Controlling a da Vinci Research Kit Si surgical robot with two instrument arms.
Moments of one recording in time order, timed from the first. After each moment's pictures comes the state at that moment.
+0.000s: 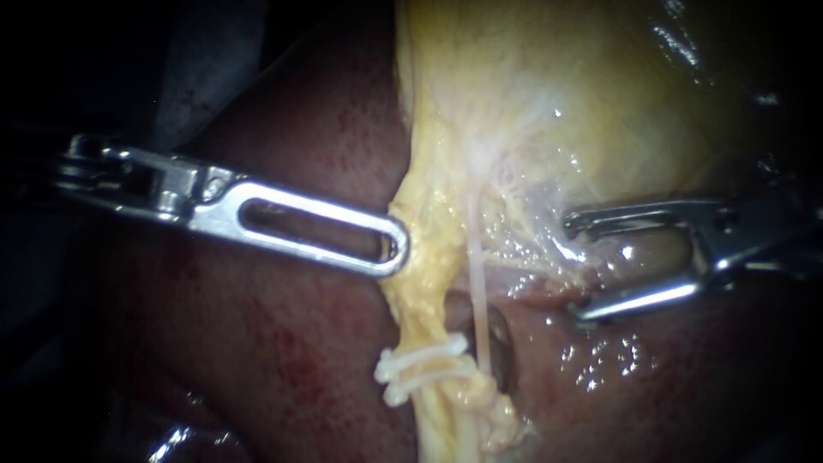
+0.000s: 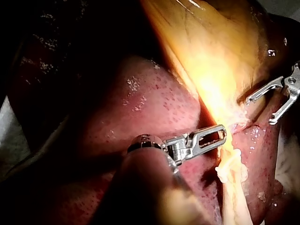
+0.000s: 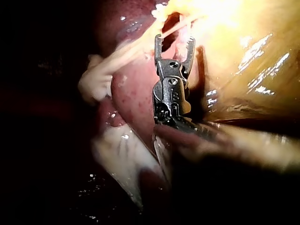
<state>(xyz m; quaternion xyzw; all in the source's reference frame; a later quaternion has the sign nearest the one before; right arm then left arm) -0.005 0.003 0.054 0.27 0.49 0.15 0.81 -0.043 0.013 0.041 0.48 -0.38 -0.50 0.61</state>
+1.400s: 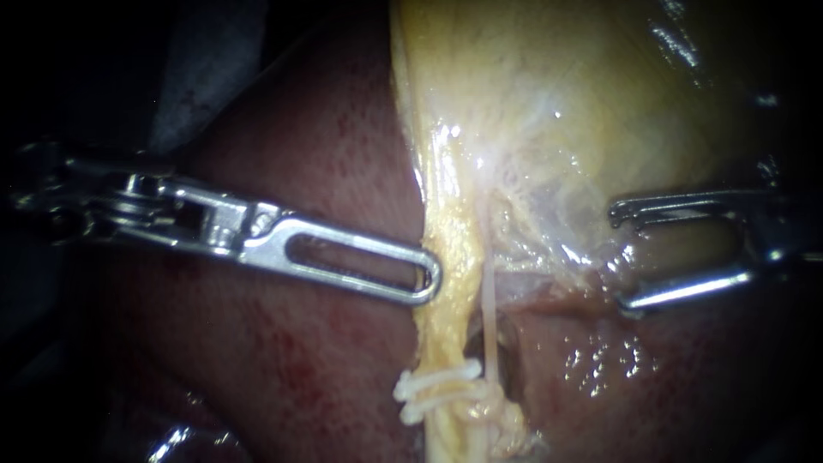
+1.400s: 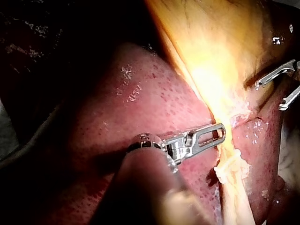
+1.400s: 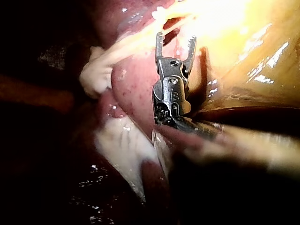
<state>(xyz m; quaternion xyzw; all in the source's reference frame) -0.007 0.004 0.053 0.27 0.49 0.15 0.81 -0.046 0.011 0.045 0.46 -0.38 -0.50 0.62</state>
